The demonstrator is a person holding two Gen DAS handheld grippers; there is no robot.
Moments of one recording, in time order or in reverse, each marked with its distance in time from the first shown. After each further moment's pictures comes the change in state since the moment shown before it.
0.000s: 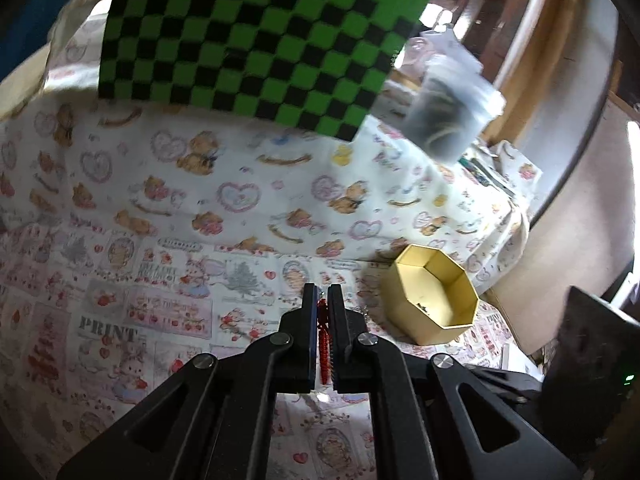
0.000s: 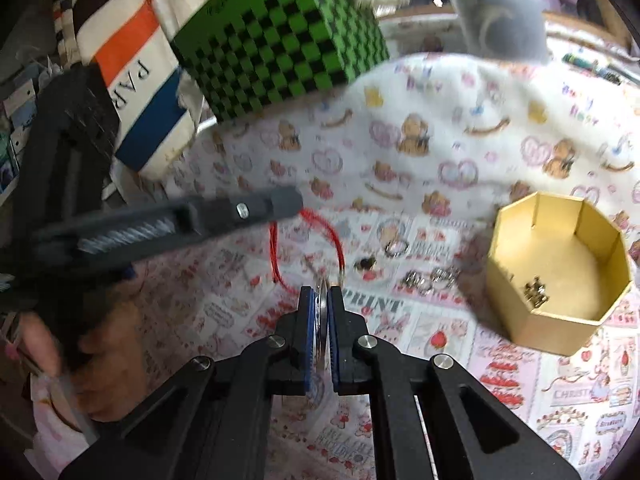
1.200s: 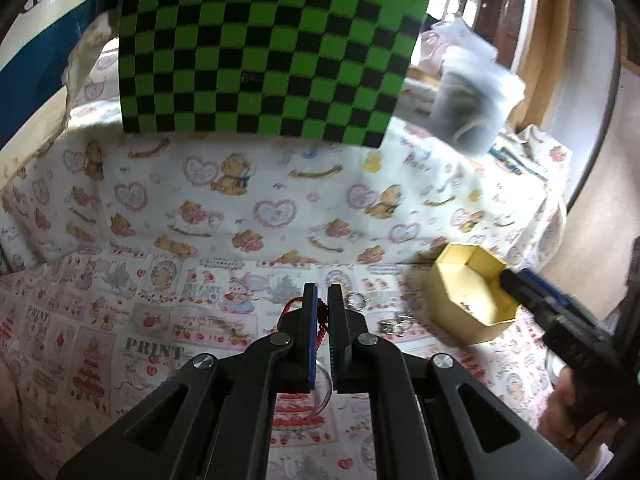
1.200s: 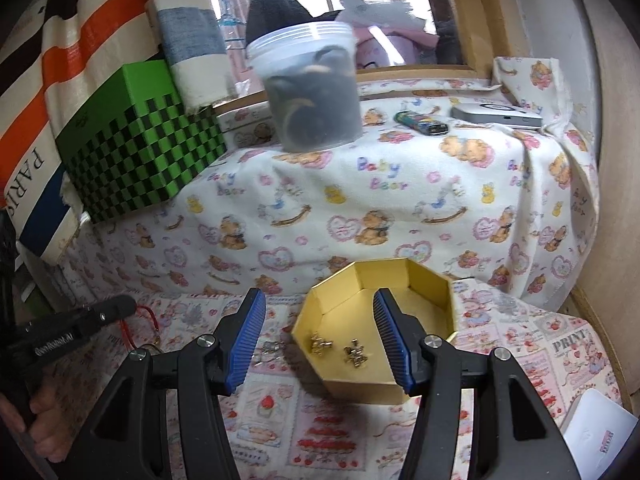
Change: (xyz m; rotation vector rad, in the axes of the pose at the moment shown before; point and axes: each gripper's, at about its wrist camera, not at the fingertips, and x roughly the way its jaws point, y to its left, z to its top) left arm -0.005 -0.004 -0.004 0.104 -0.046 0.155; right arm -0.043 -0.055 0.021 0.123 -0.180 -0.371
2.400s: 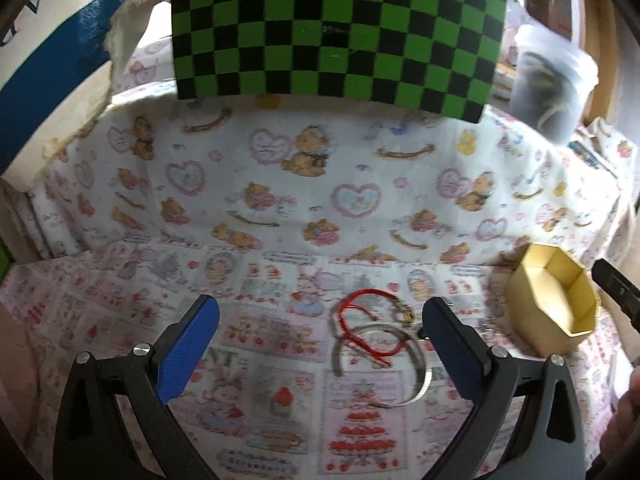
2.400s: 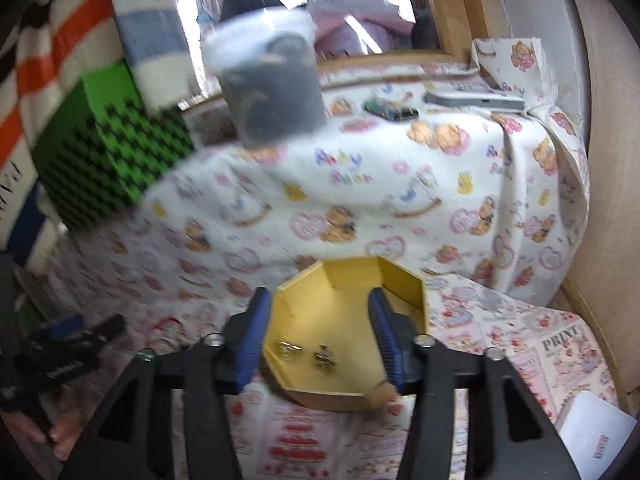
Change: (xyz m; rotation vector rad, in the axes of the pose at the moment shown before) left arm 0.035 0.021 -0.008 -0.029 -0.007 0.230; right arm 0.003 -0.025 0.007 0.055 -0.017 -0.058
